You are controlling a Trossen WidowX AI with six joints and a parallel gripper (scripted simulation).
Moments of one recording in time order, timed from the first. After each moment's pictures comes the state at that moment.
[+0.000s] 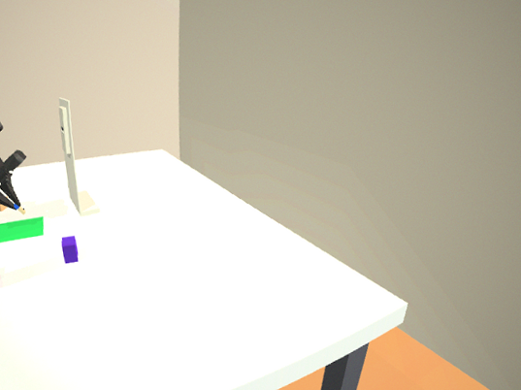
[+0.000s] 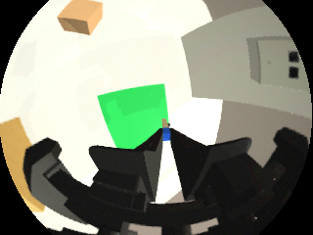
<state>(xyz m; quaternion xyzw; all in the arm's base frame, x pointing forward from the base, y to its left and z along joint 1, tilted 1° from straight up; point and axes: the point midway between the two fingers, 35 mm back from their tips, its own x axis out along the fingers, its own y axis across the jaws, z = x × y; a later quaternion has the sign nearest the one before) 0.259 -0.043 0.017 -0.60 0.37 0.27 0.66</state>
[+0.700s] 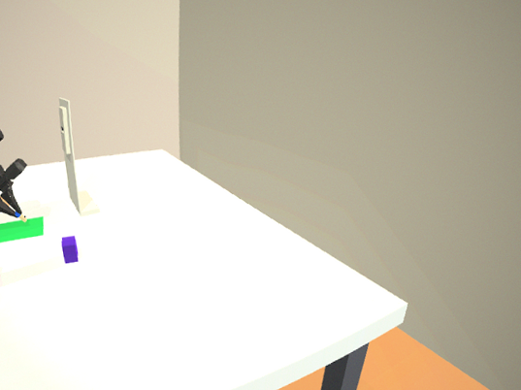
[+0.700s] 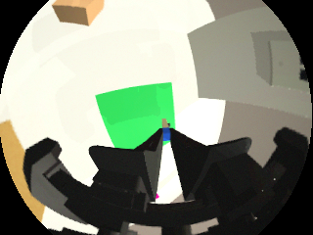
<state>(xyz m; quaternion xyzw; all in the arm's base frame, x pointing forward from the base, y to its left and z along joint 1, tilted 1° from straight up) 0.258 -0.042 -0.004 -0.60 0.37 0.27 0.66</state>
